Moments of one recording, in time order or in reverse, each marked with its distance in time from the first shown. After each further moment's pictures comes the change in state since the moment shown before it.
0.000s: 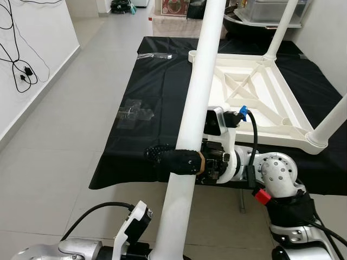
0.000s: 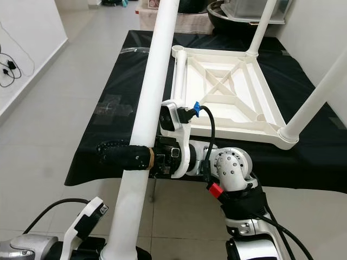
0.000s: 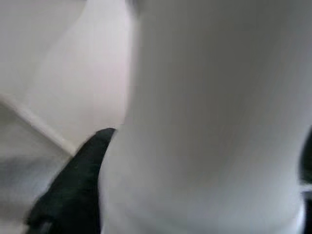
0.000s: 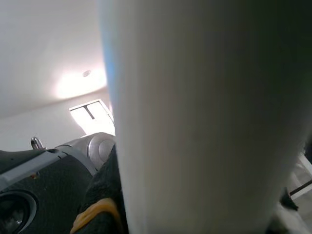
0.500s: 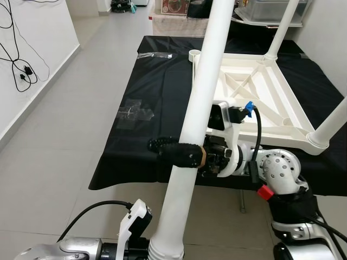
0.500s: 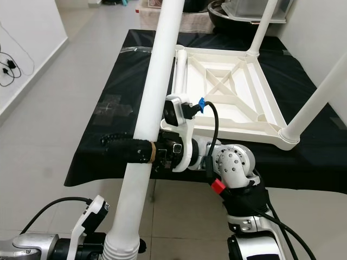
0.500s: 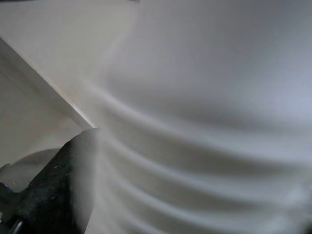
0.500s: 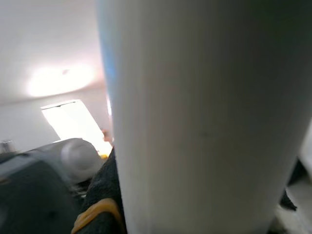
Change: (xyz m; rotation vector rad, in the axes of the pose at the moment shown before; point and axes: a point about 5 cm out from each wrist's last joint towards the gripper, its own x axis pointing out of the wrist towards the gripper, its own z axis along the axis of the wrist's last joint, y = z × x) left arm -0.005 0.010 0.002 0.062 -0.024 0.132; right arm -0.014 -0.010 0.019 -0.130 -0.021 -0.121
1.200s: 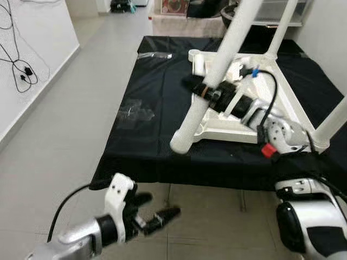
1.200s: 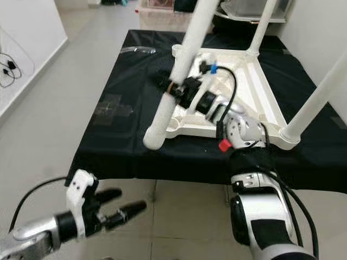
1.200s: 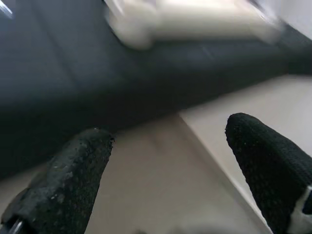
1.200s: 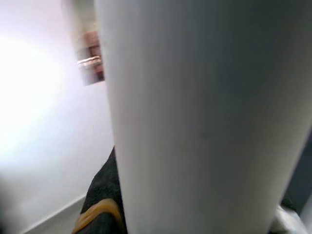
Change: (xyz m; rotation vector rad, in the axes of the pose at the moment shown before) left arm -0.006 0.046 0.052 0.365 -0.354 0.695; right arm -0.060 -0.044 0.107 -0.778 -0.221 -1.060
